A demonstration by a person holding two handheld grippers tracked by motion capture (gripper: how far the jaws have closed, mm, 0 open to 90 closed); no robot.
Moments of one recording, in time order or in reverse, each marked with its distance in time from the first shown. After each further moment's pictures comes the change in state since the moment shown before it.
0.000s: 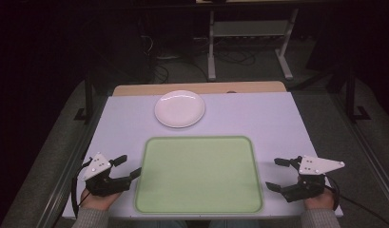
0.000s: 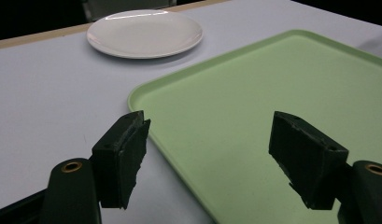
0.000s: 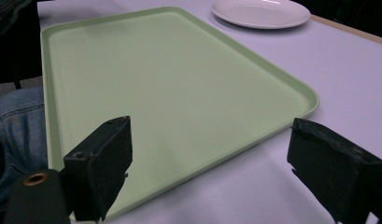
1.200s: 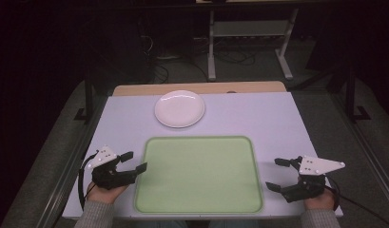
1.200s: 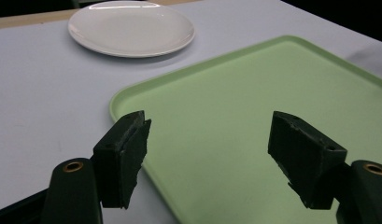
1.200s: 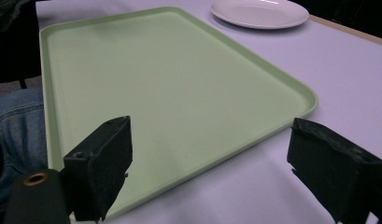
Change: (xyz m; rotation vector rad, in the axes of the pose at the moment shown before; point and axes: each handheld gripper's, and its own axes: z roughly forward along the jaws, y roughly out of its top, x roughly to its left) left arm -0.001 0.021 0.021 0.046 -0.056 -0.097; right arm 0.001 0.000 -0.001 -0.001 -0.005 -0.002
